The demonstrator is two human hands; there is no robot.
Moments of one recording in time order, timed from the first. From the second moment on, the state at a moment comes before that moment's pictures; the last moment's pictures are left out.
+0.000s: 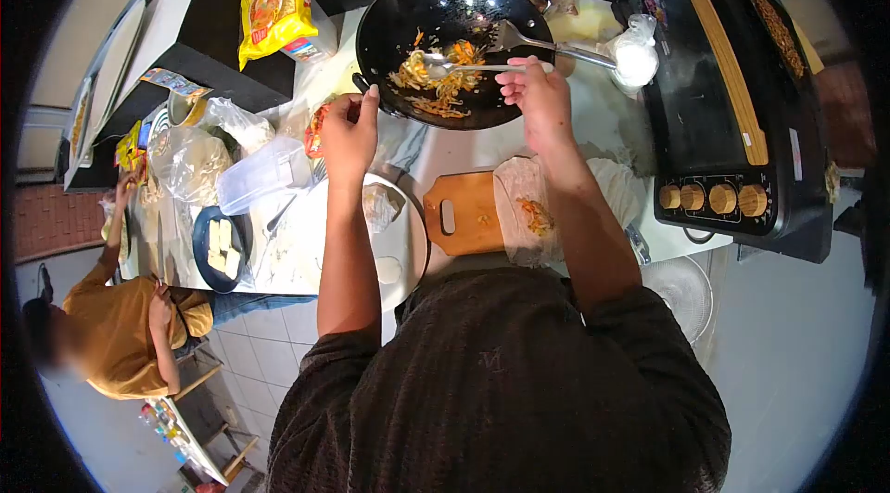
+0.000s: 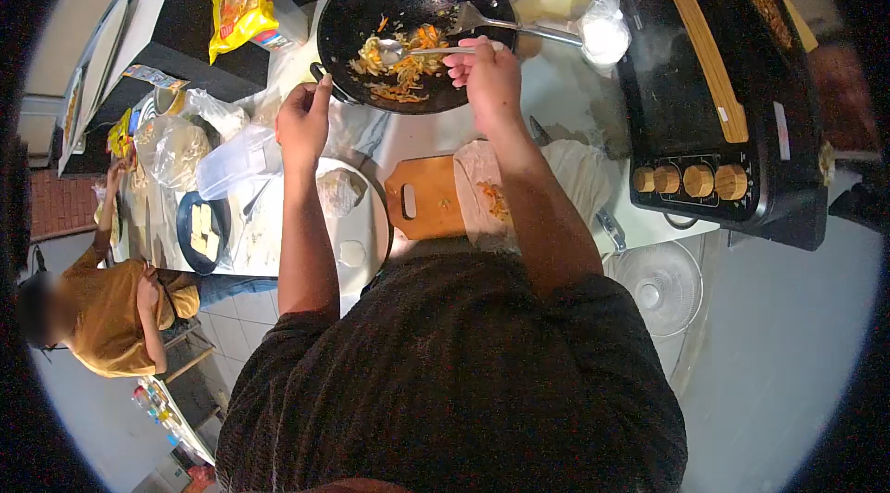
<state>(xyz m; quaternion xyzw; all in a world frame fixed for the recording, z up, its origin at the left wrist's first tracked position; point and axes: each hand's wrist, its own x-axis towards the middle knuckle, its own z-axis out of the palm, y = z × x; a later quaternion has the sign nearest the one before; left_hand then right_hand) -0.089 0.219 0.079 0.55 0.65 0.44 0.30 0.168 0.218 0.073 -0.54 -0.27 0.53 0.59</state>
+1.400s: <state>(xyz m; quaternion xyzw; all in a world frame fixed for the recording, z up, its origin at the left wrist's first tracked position) -0.049 0.132 0.076 0.55 0.60 0.42 0.39 0.251 -0.083 0.054 -0.66 -0.53 0.22 0.48</state>
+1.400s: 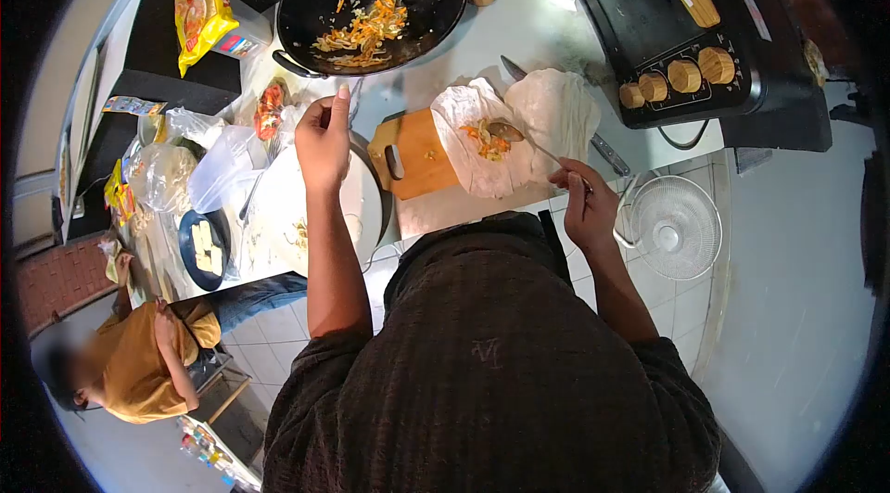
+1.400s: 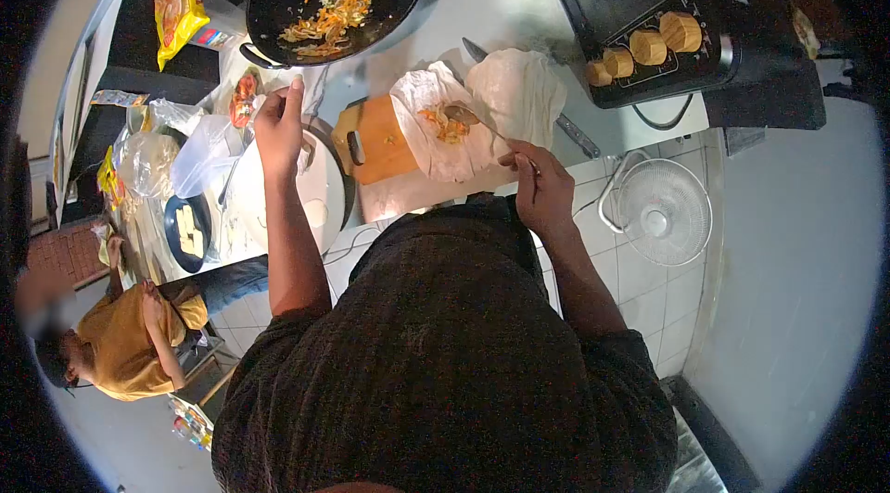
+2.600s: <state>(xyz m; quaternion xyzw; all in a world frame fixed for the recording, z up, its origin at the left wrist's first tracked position) -0.111 0.111 0.084 0.49 0.68 0.43 0.33 0.172 0.135 0.035 -0.53 -0.63 0.26 0.50</state>
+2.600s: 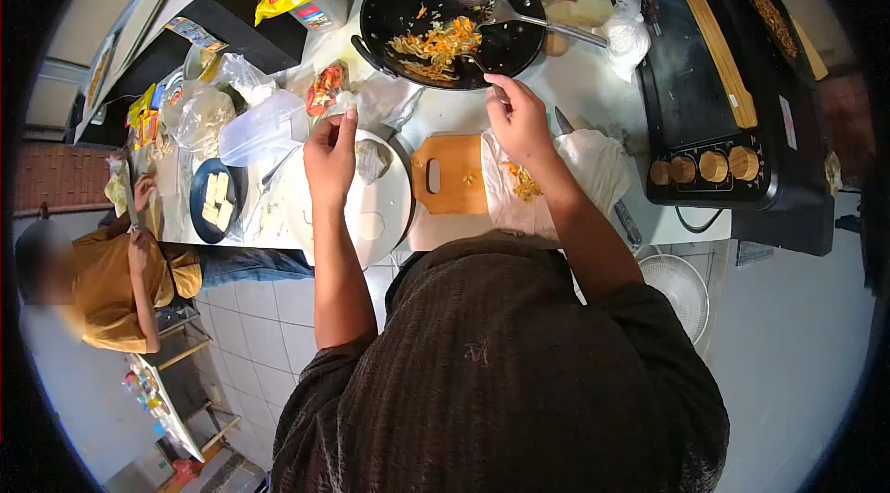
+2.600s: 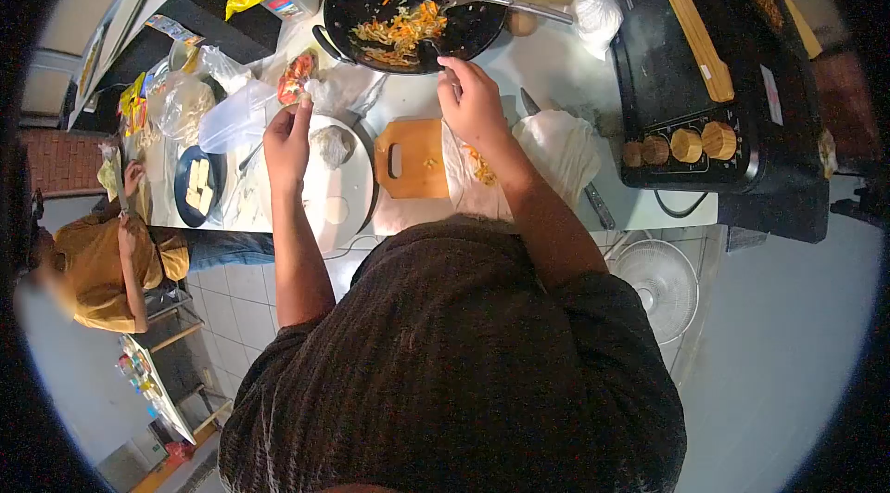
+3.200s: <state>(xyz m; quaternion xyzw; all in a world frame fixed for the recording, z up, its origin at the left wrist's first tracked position) -0.077 0.103 0.062 0.49 0.64 0.43 0.41 0.249 0.072 0.044 -0.64 -0.65 0.21 0.35</state>
